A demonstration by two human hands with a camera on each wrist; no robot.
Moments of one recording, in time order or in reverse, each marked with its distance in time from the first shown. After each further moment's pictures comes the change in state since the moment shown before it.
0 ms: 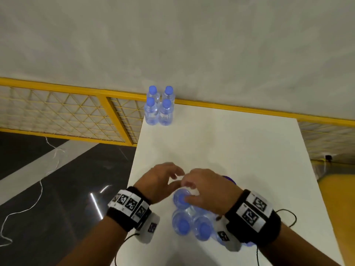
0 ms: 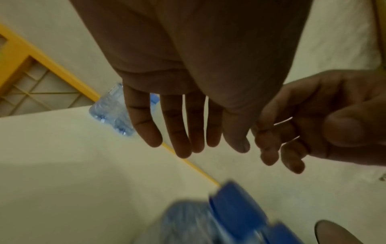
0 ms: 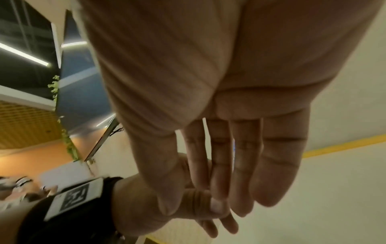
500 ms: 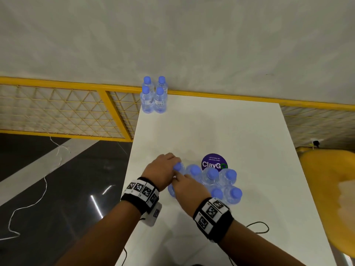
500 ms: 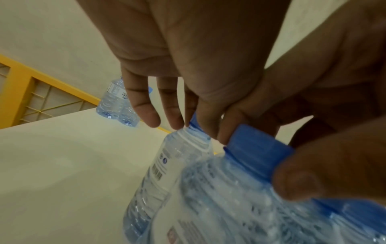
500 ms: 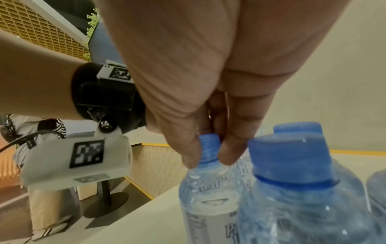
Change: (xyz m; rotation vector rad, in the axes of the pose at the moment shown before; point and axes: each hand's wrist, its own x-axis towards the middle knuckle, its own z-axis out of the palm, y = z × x) left_hand -0.040 0.024 0.055 0.357 -0.102 -0.131; right_hand -0.047 -0.033 0.124 -0.436 0.081 0.076
